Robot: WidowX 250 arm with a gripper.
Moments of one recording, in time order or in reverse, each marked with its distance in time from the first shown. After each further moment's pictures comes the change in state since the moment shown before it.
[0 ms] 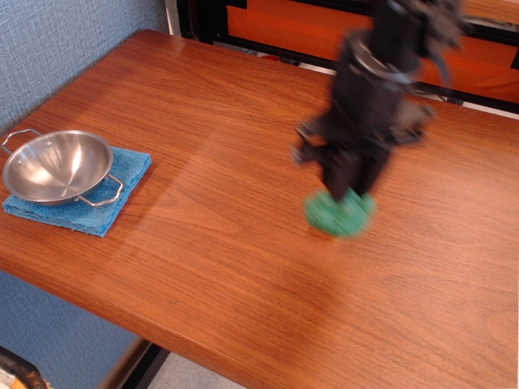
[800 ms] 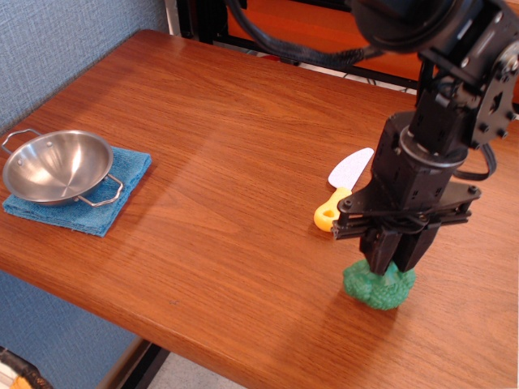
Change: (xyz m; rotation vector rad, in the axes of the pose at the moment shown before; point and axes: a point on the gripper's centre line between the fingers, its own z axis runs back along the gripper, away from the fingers) arm -0.038 -0.014 -0.031 -0.009 0.073 -0.083
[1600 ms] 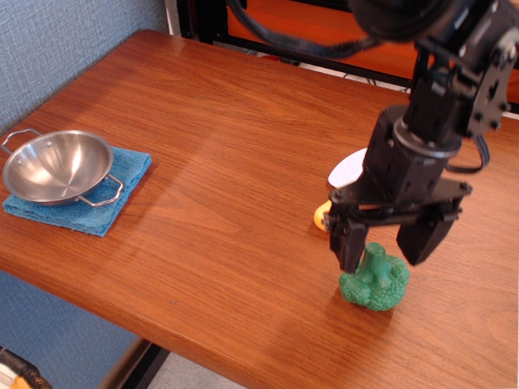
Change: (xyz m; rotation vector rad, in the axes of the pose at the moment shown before) arm 0.003 0.009 0.011 0.046 0.026 0.003
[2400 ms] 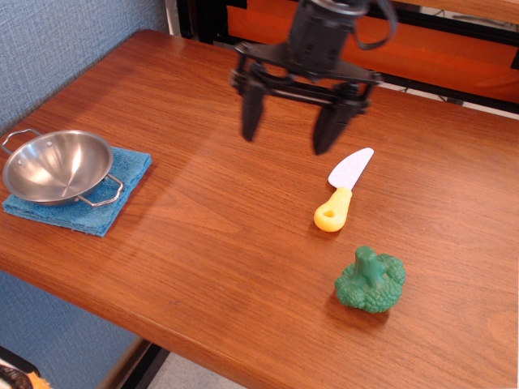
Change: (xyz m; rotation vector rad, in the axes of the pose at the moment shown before) arm 0.096 0.064 0.043 0.150 -0.045 -0.277
